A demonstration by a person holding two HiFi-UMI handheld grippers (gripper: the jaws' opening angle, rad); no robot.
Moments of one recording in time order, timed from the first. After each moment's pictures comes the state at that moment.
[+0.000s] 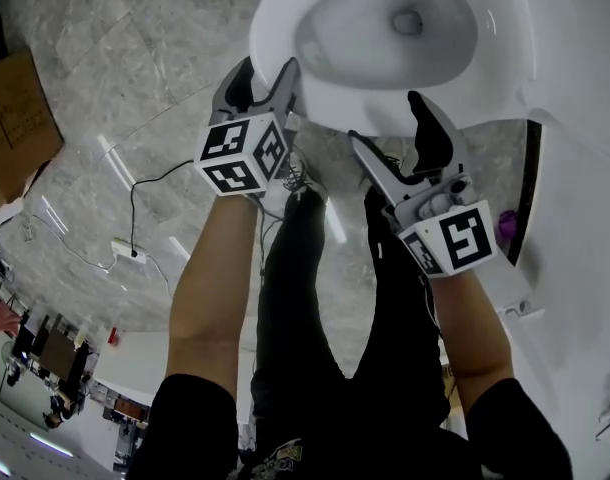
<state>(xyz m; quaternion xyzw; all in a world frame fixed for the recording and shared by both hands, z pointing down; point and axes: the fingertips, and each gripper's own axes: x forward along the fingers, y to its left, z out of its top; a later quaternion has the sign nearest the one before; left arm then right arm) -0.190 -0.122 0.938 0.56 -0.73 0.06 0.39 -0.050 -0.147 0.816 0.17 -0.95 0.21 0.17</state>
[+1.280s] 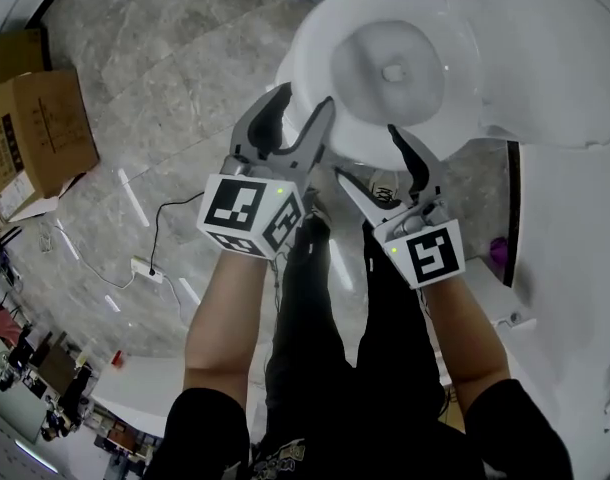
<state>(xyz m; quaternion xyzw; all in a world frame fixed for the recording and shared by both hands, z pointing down) -0.147 -0.166 0.676 0.67 -0.69 -0.01 0.28 -0.057 -0.130 0.689 0.12 -0.97 0.10 0.20</state>
